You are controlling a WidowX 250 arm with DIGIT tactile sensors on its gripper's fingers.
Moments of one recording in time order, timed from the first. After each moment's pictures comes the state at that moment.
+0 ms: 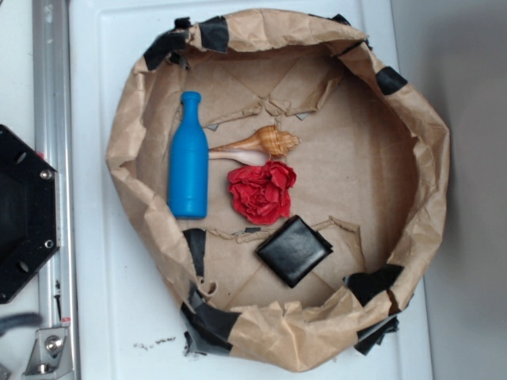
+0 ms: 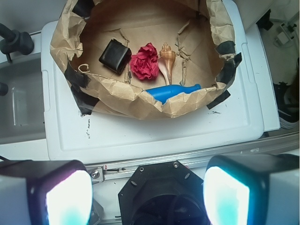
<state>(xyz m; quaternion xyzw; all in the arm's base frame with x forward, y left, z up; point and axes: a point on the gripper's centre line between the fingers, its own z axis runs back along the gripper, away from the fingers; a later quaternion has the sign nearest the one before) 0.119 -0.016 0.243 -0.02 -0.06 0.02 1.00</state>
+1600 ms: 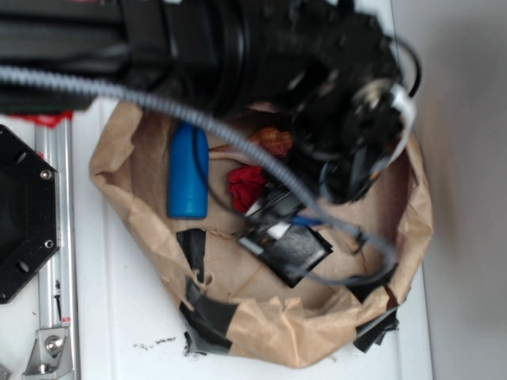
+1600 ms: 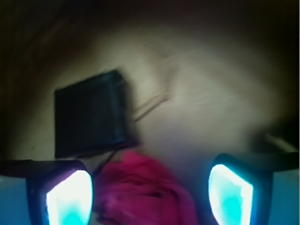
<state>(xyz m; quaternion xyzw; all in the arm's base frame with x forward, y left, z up) 0.276 -0.022 0.053 -0.11 -0.01 -0.40 0.91</state>
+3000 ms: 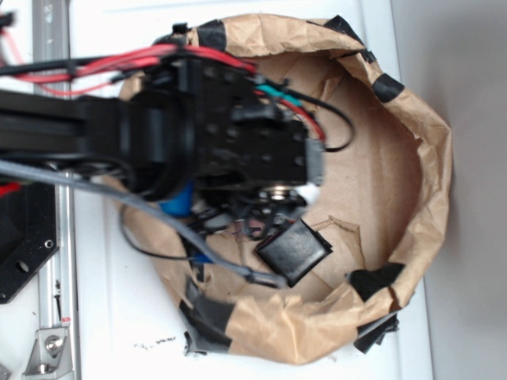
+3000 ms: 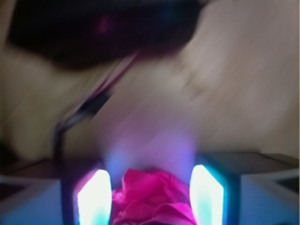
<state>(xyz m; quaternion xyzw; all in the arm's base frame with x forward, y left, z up) 0.235 -0.008 0.026 -0.02 0.05 -0.41 0.91</state>
